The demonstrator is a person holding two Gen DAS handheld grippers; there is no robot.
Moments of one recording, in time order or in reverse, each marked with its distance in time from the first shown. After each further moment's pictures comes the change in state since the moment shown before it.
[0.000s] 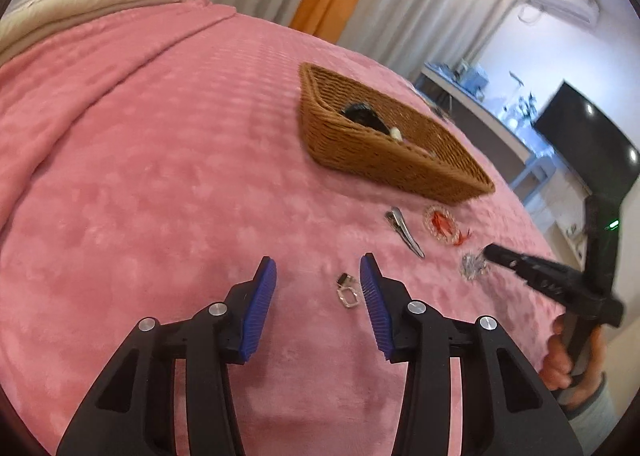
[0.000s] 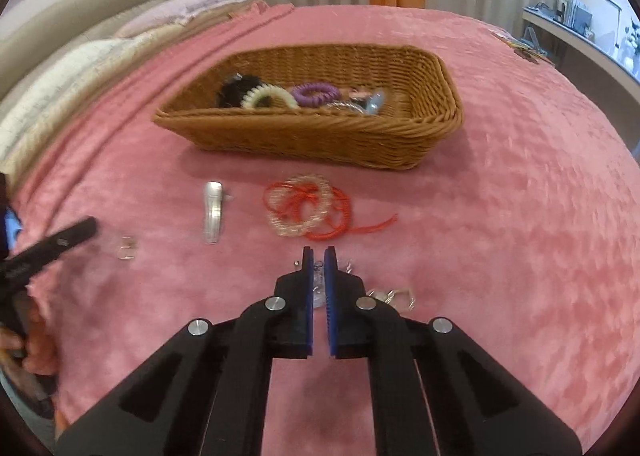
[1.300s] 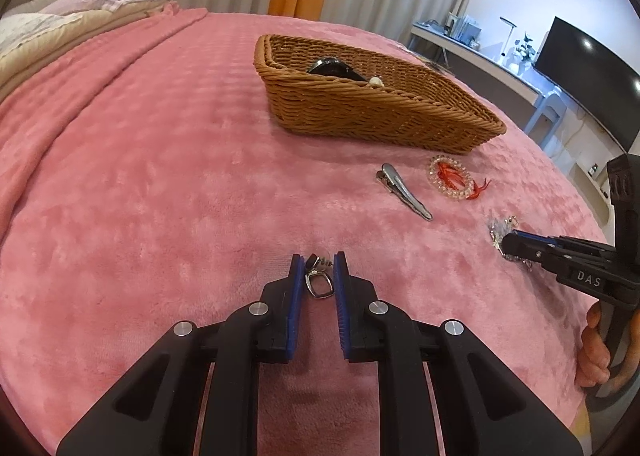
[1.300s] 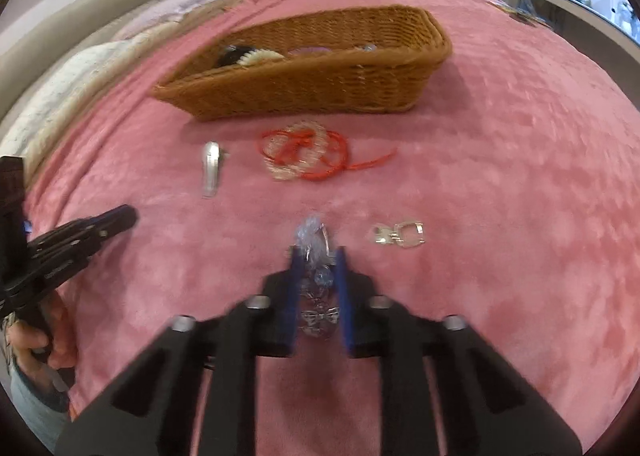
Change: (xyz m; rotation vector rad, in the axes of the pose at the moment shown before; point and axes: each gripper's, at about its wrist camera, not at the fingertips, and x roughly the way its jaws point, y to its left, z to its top) left arm 0.030 -0.029 -0.014 0.160 0.060 0.081; right arm 0.010 -0.007 -0.030 0.059 0.037 0.039
